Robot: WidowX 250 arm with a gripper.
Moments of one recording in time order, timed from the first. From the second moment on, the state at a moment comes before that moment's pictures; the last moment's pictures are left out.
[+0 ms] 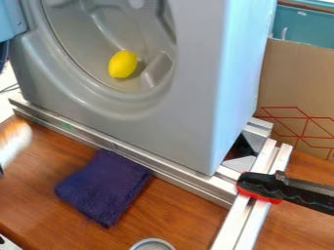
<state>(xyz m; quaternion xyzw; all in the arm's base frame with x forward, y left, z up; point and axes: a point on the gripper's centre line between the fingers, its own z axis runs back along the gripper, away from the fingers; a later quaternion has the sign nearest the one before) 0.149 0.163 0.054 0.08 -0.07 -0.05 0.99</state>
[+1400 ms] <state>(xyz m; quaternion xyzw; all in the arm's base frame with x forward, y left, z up) 0.318 0.141 0.116 0.08 -0.17 0.10 0.98</state>
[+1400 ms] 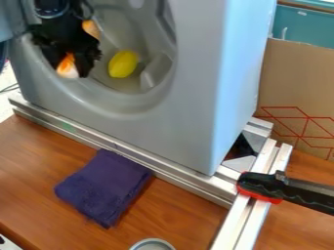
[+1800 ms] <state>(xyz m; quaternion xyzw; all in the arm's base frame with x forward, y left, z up) 0.337 0.138 0.108 0.11 -0.15 0.11 0.98</state>
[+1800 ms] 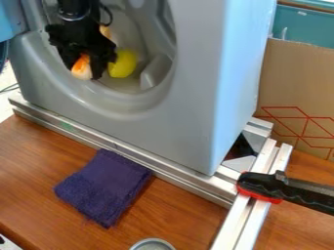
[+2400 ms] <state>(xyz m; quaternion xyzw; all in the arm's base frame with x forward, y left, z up) 0.349 0.143 0.094 0.13 -0.13 0.11 0.98</state>
